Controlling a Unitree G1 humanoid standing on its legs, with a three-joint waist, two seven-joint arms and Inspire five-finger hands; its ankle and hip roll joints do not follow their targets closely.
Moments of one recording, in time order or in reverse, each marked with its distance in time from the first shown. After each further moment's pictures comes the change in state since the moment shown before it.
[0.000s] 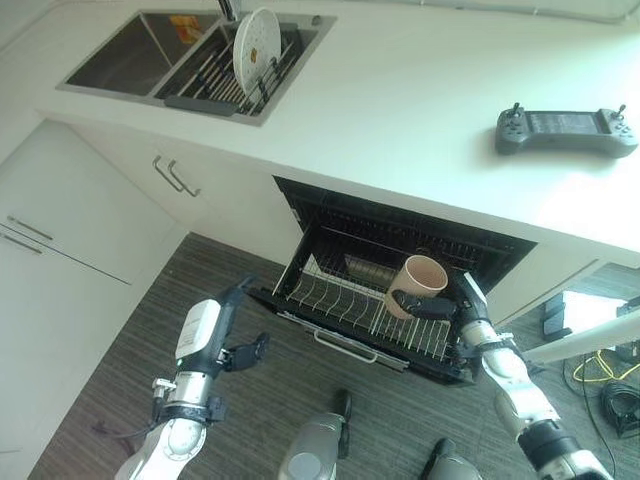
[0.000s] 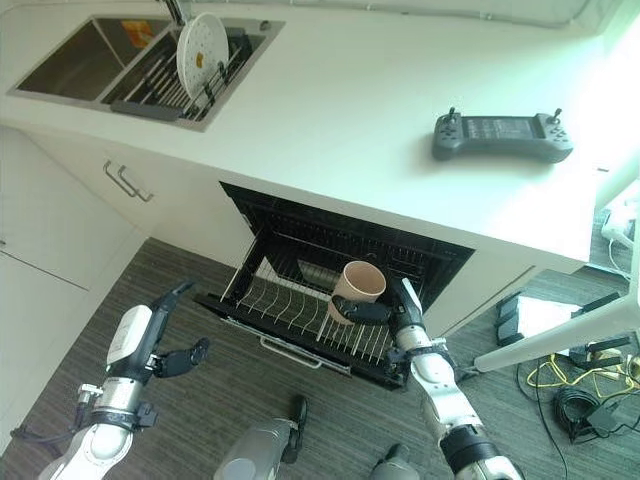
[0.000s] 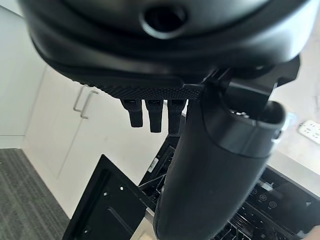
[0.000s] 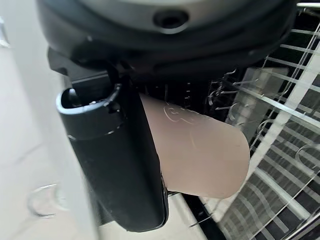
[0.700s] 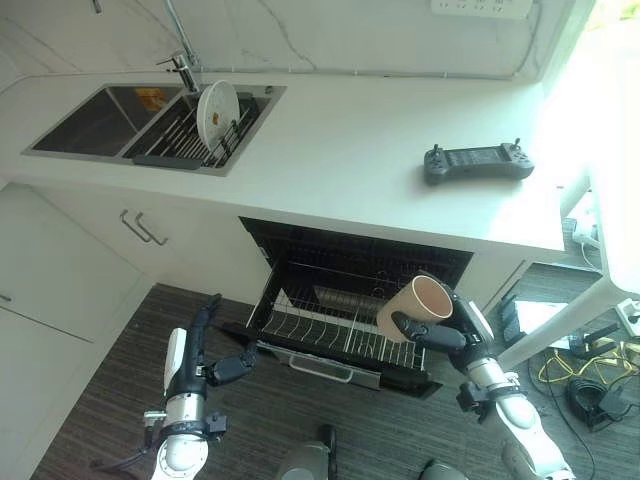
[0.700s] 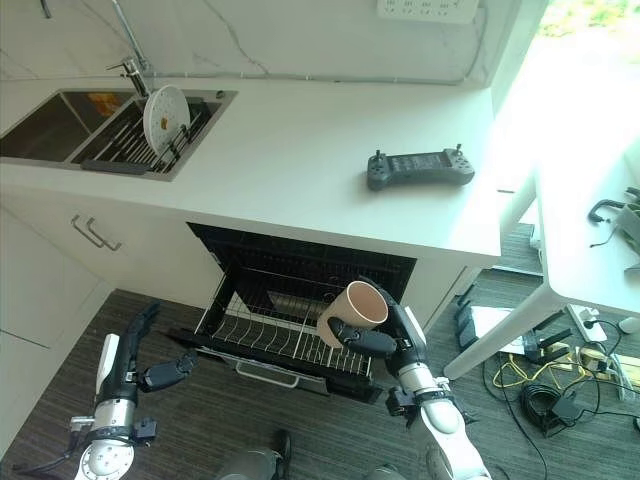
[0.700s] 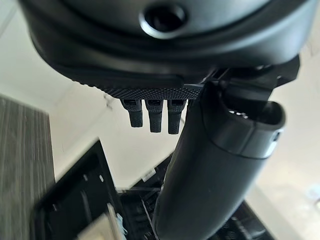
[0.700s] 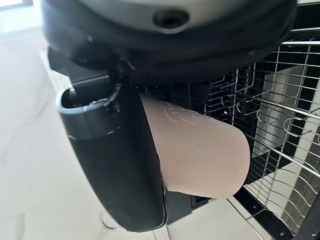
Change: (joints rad) left arm 0.125 -0.120 0.058 -0.026 -0.273 0.105 -0.004; right arm 0.315 0.018 -0.011 -0.301 0.155 -0.086 0.065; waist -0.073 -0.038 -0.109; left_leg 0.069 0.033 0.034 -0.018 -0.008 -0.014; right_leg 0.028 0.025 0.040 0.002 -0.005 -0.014
